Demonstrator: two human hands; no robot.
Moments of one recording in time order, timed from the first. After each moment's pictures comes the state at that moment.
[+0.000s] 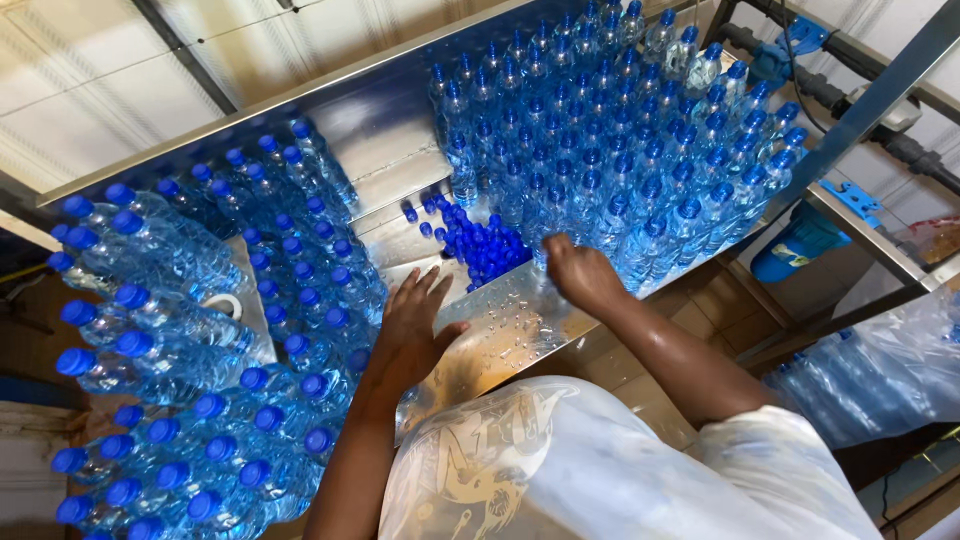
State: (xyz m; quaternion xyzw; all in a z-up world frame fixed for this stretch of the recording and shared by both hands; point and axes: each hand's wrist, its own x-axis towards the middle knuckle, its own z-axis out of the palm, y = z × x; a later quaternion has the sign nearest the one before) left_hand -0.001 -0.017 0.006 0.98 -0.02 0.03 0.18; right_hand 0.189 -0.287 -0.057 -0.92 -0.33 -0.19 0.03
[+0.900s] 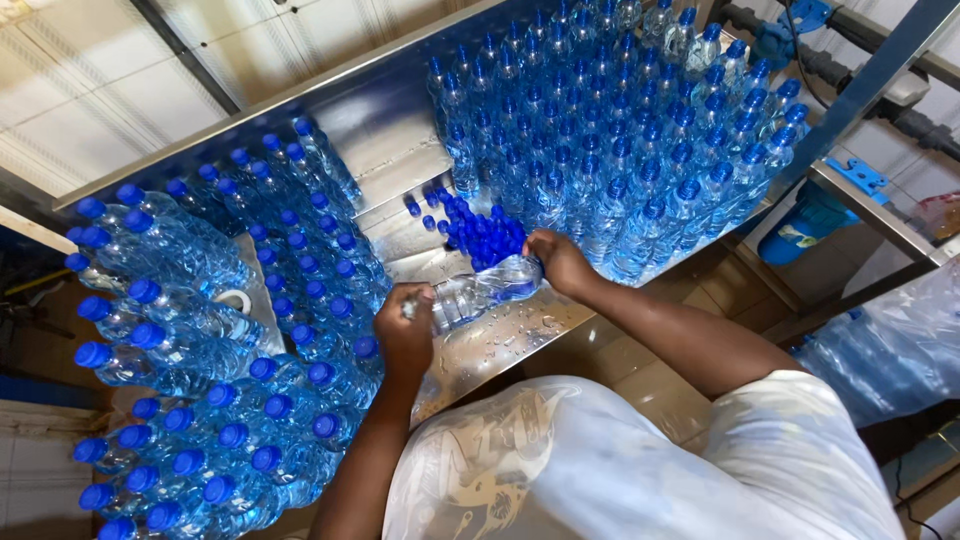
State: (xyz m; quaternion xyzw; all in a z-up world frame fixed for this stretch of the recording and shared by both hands) left_hand -0.005 -0.028 -0.038 0.67 0.23 0.23 0.67; right_hand 0.173 -0.260 -0.039 -0.79 -0.29 -0.05 0.53
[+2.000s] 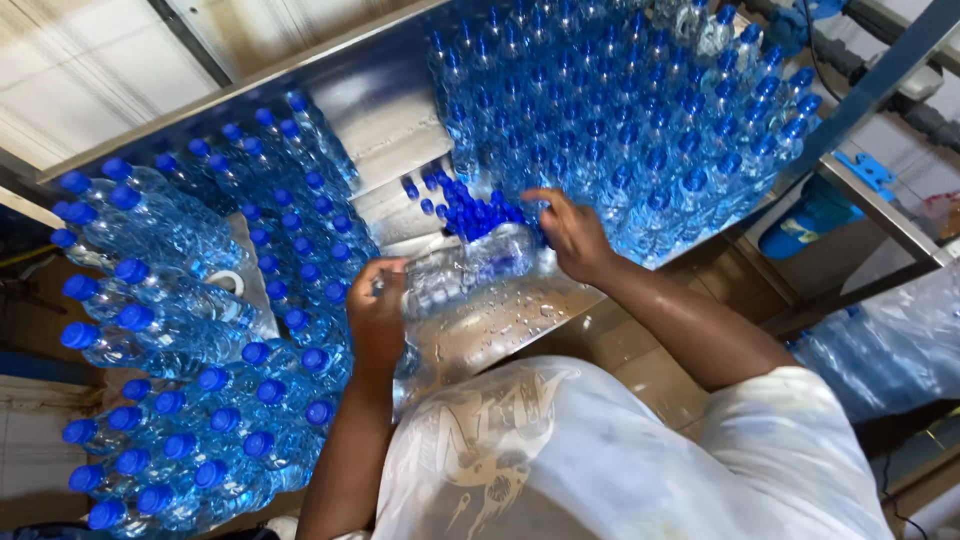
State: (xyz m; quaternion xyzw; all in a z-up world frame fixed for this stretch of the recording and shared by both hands) left_hand -0.020 -0.025 0.023 0.75 0.19 0.27 0.57; right_hand 0.188 -0.282 -0.026 -0.76 -0.34 -0.04 0.55
